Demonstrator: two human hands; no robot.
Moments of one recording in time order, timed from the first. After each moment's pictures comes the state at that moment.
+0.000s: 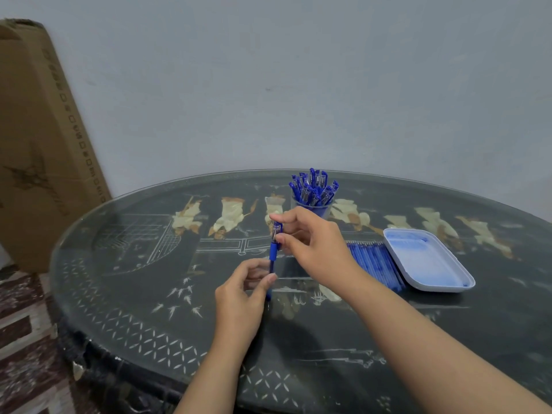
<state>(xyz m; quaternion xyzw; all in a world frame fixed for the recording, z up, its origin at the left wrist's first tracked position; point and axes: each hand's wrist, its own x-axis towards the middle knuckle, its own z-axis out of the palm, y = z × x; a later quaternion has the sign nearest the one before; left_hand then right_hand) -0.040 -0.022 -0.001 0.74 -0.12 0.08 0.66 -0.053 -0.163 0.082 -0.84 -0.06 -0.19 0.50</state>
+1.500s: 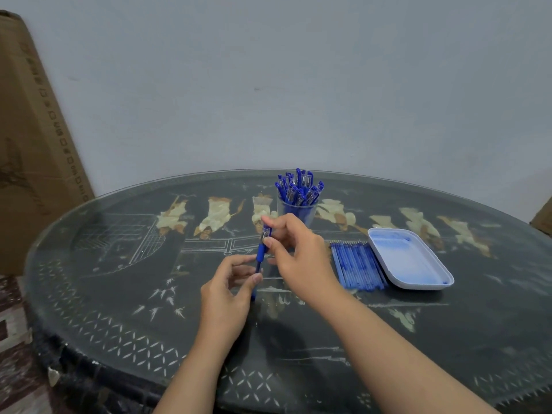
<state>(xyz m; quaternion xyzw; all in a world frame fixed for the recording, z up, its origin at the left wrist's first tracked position) -0.038 -0.022 0.000 0.73 -0.15 0.08 0.66 -0.060 -0.155 0.065 -0.82 -0.03 -0.24 0.51</state>
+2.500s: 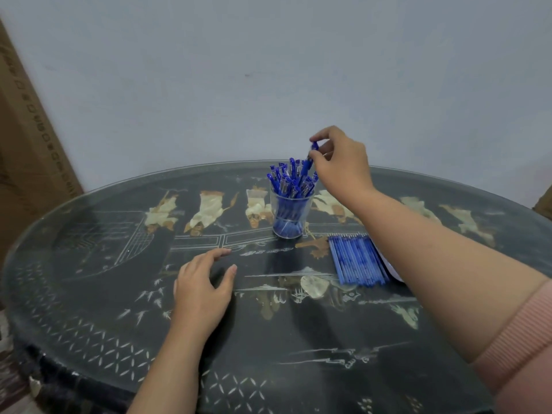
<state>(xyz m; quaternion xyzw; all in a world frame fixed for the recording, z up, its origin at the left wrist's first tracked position) -0.006 -0.007 -0.011 0.87 -0.12 0.10 0.46 0.015 -0.248 0.141 -0.88 0.07 -0.35 0.31</state>
